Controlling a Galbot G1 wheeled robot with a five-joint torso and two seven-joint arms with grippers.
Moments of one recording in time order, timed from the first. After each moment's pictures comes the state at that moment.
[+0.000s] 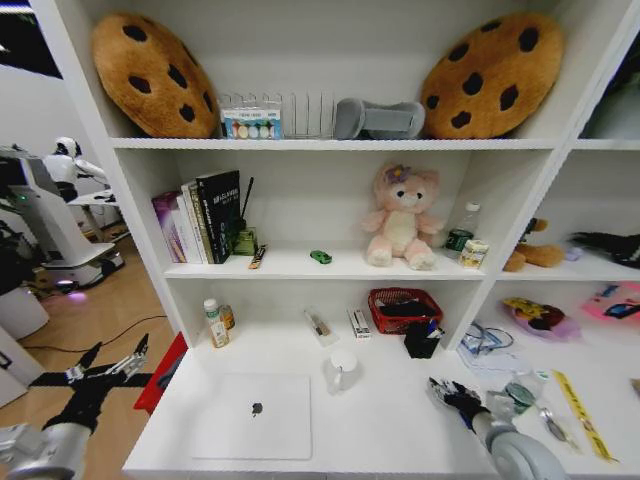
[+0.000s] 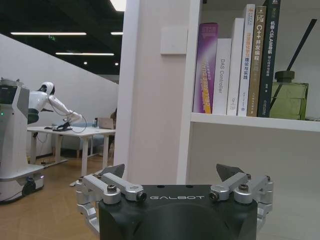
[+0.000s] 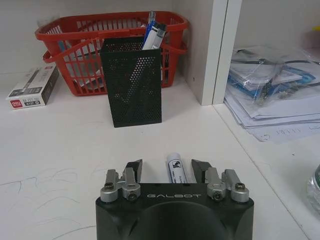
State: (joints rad) left arm 1.96 -1.03 -1.08 -2.25 -0.82 -0.06 -0.14; right arm -1.66 0.90 0.68 1.89 0.82 -0.36 0.25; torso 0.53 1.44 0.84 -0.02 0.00
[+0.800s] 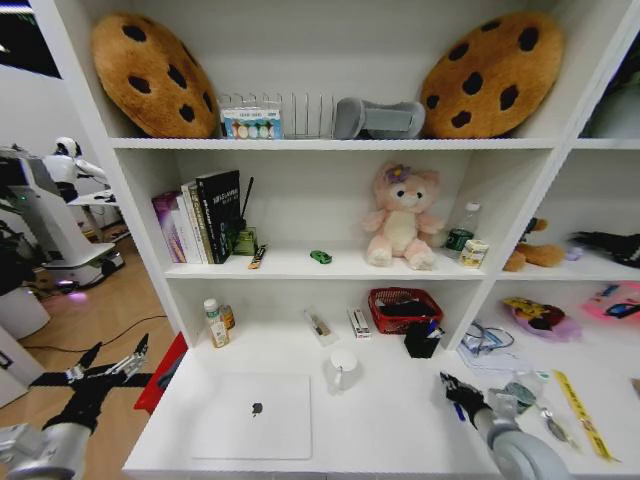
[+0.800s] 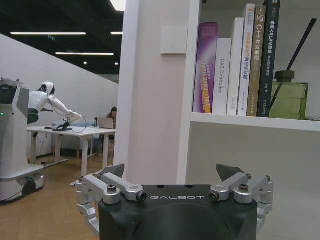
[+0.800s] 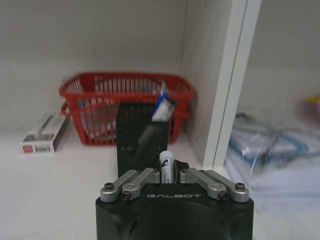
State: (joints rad) left arm 1.96 -1.03 -1.08 -2.25 -0.82 -0.06 -0.14; right arm -1.64 0.90 0.71 1.94 0.65 -0.19 0.21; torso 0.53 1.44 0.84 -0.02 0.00
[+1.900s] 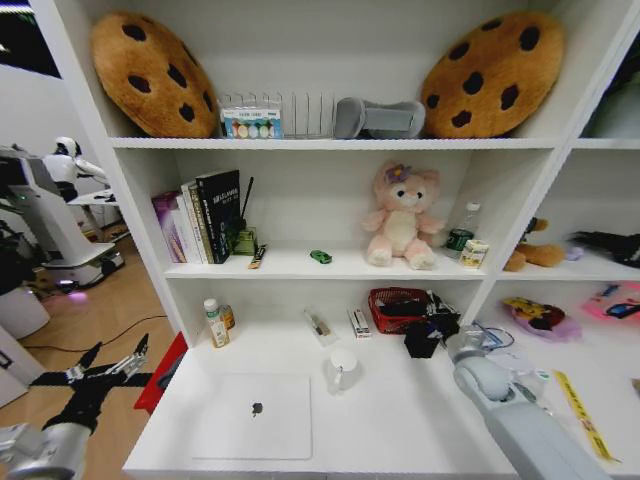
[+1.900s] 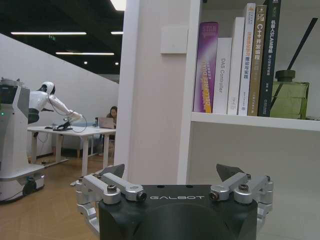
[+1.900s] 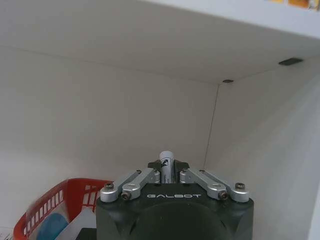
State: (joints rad) left arm 1.96 -1.03 -1.08 -2.25 -0.82 -0.06 -0.14; right arm -1.05 0.88 0.38 1.57 0.51 0.02 0.21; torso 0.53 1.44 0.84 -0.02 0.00
